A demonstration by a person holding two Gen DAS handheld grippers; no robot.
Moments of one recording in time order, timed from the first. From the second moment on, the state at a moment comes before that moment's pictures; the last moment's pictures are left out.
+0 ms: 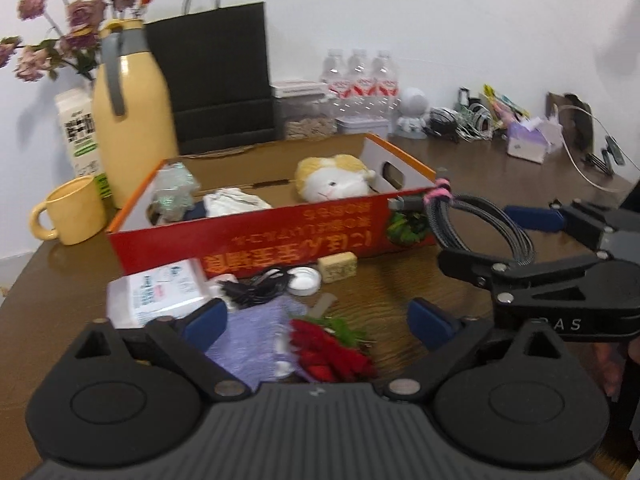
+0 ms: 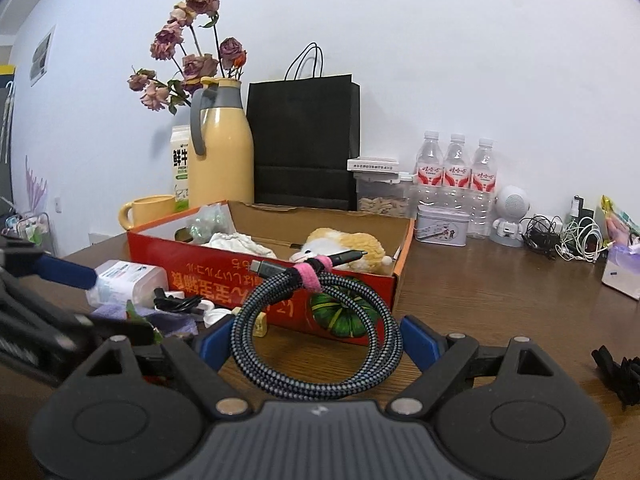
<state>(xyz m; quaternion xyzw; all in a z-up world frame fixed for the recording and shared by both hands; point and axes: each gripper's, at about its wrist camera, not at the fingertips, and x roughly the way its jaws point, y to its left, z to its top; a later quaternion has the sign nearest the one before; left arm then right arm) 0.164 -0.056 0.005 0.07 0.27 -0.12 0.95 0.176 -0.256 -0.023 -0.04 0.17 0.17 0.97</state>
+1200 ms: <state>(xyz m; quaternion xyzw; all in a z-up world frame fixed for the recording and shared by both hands) 0.161 -0.050 0.012 0.03 0.26 -0.14 0.95 0.177 -0.265 -0.025 -0.01 0.17 0.18 0.97</state>
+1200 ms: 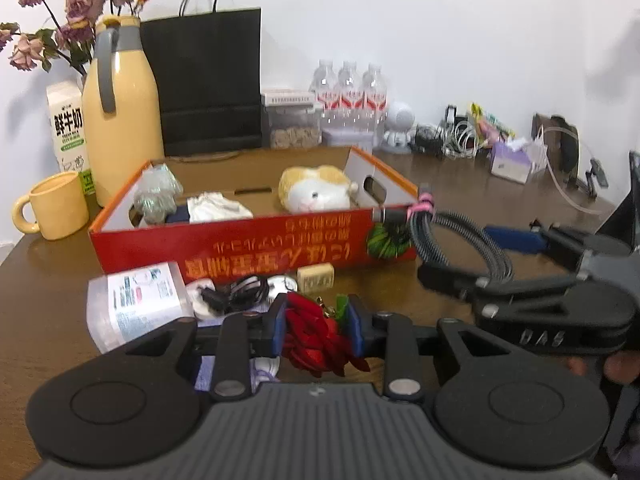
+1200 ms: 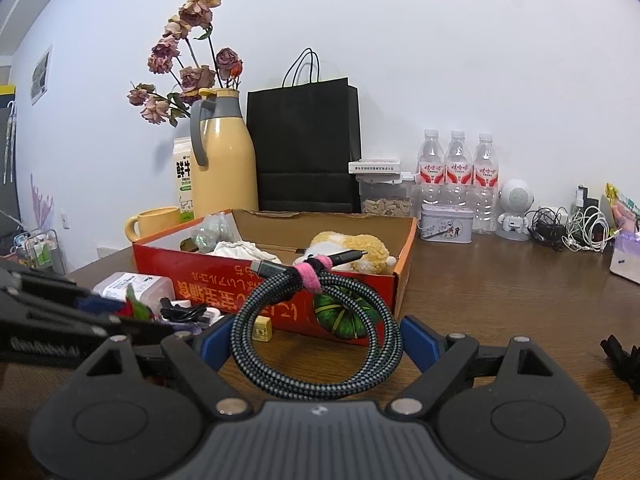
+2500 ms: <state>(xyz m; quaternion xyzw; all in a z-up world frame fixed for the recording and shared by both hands) 0.350 0.020 0.046 -0.03 0.19 -0.08 0.98 0.353 -0.149 0.009 -0.09 0.20 0.23 0.95</state>
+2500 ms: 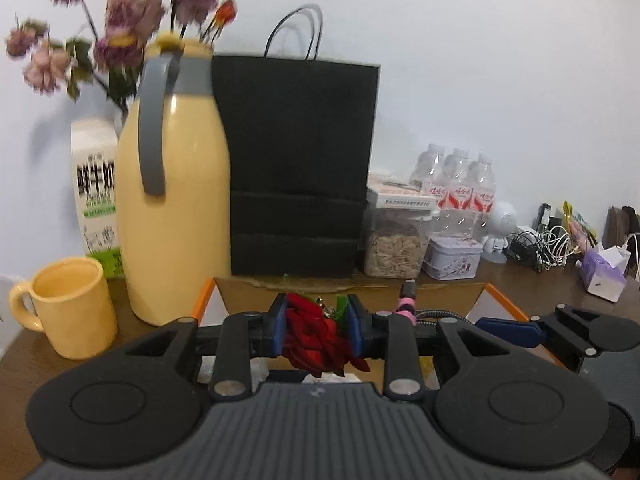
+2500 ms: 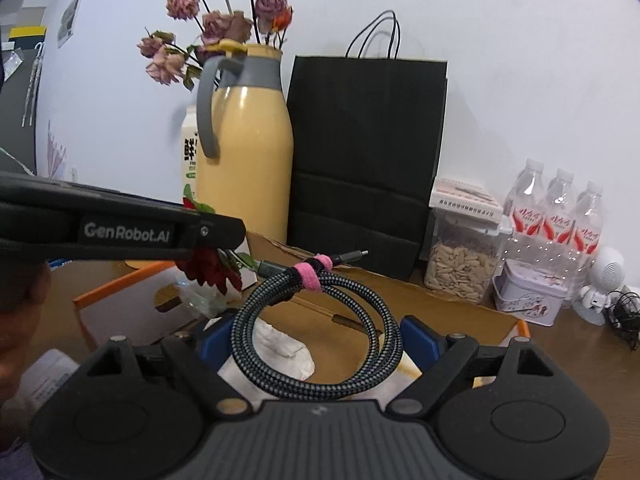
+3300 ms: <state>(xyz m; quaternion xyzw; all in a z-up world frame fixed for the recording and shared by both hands) 0.339 0.024 0.051 -0.02 0.18 -0.06 0.98 0.354 -0.162 0.009 -0.08 0.21 0.21 0.95</state>
